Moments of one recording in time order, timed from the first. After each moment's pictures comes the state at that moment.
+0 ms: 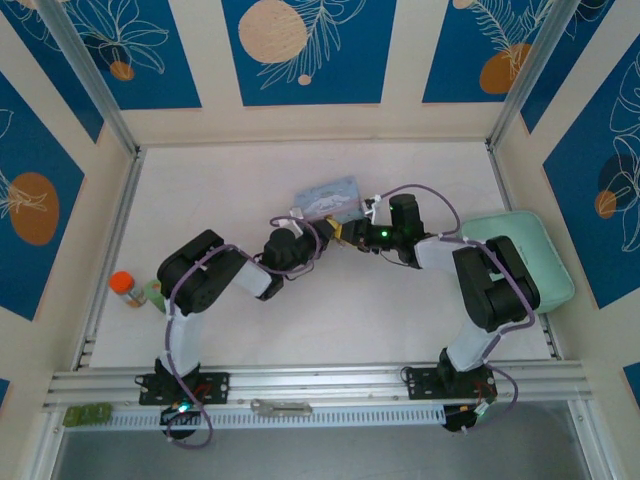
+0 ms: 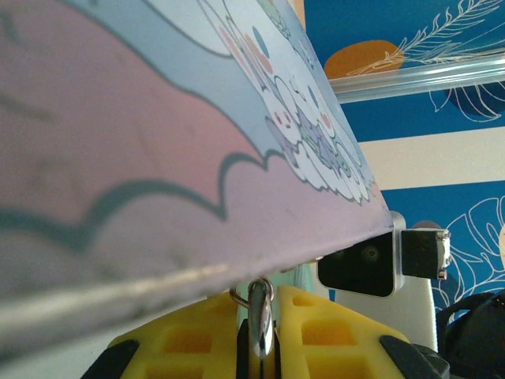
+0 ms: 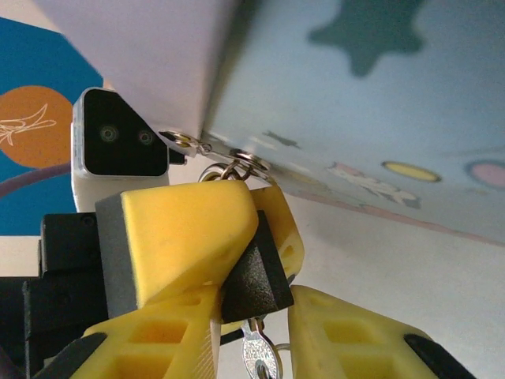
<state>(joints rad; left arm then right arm) -0.72 2.03 0.79 1.16 0.13 -1.40 0.32 1.69 0.76 0.35 -0.81 0.79</state>
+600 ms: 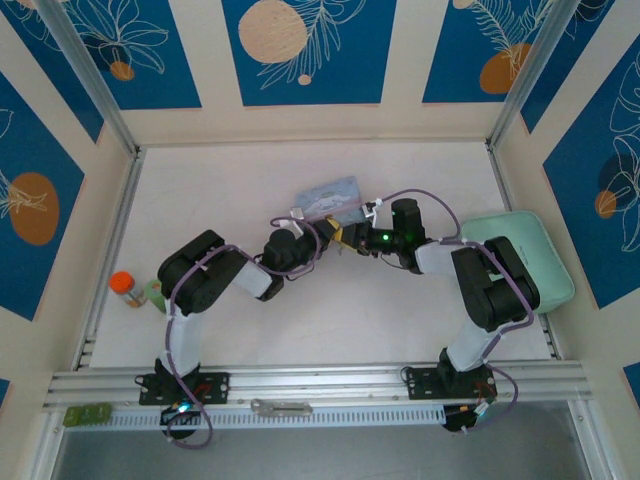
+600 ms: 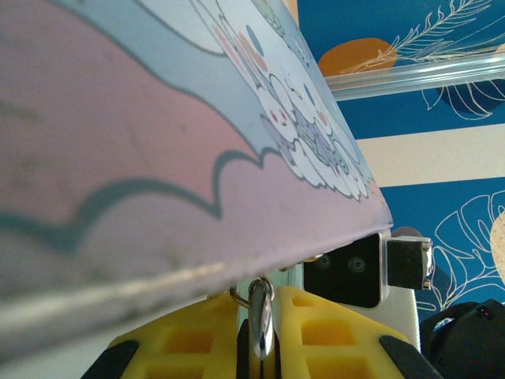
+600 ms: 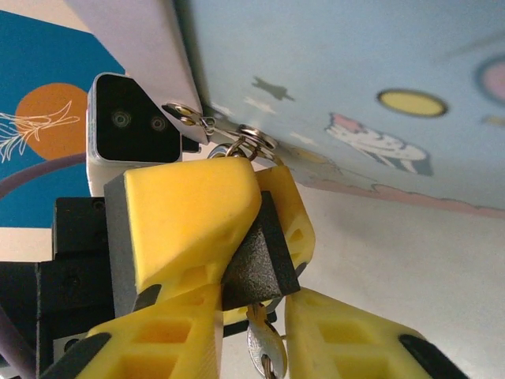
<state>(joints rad) -0.72 2.03 0.78 1.18 0.13 -1.41 0.32 1.69 0.70 0.45 -0.86 0.85</state>
